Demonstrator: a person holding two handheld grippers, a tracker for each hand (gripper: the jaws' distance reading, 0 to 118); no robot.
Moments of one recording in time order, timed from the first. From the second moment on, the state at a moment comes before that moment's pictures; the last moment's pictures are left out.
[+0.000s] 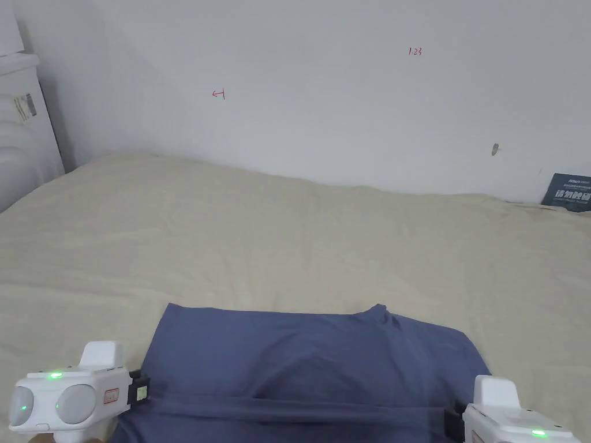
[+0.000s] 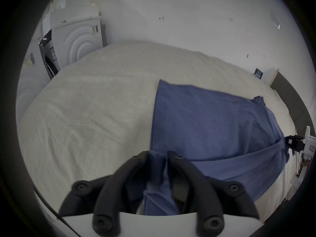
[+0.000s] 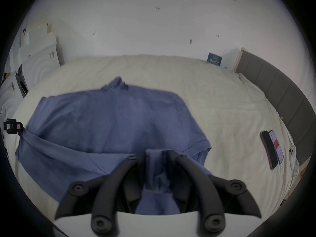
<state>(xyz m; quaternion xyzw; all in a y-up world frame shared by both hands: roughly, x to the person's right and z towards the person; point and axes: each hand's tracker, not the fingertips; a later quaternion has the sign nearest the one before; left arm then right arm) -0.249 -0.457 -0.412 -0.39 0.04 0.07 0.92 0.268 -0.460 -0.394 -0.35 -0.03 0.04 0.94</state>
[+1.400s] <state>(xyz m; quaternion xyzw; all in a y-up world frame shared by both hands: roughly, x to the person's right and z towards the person) -0.239 -0.474 -0.367 -0.51 0.03 0.05 0.86 0.242 -0.446 -0.226 -0.22 -0.02 0.04 0.97</state>
